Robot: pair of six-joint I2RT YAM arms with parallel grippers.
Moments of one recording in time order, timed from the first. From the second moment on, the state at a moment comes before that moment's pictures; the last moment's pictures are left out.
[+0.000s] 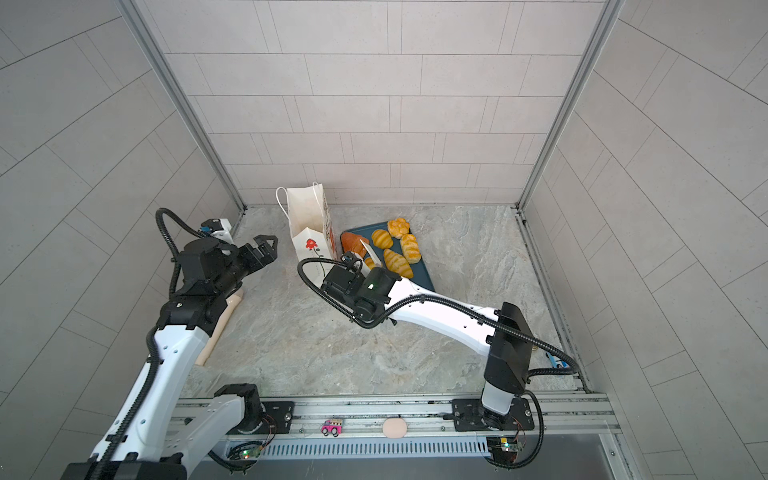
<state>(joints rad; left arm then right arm) 0.02 0.92 0.92 -0.37 0.11 -0.50 1.05 1.71 1.56 -1.12 0.71 0.34</state>
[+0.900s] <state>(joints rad) 0.02 0.90 0.90 -0.37 0.09 -0.50 1.01 1.81 1.38 -1.04 0.39 0.45</state>
